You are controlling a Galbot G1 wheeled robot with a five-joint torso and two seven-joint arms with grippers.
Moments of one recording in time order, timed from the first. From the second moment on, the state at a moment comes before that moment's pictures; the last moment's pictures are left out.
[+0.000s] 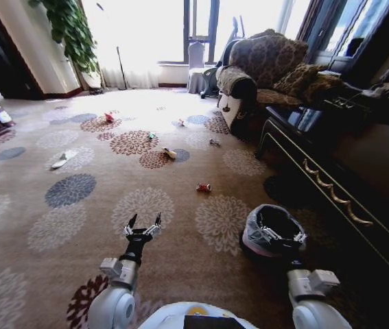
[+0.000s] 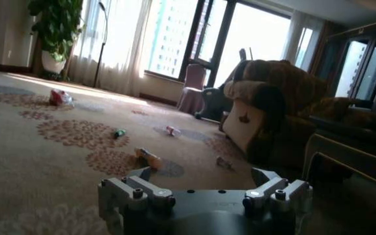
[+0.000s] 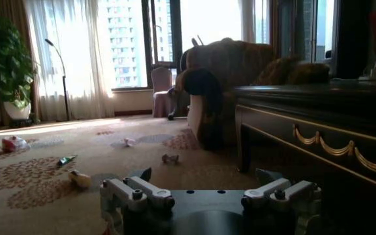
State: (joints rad) left arm 1.74 -1.47 -0.53 -2.24 -0.32 0.01 0.01; right arm -1.77 1.47 0.71 2.29 0.25 -0.06 -0.02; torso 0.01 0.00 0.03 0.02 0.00
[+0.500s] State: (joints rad) left arm 1.74 -1.46 -0.54 -2.20 -0.32 -0.02 0.04; right arm -1.64 1.25 0.65 2.17 0.25 -0.25 -0.02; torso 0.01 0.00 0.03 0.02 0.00
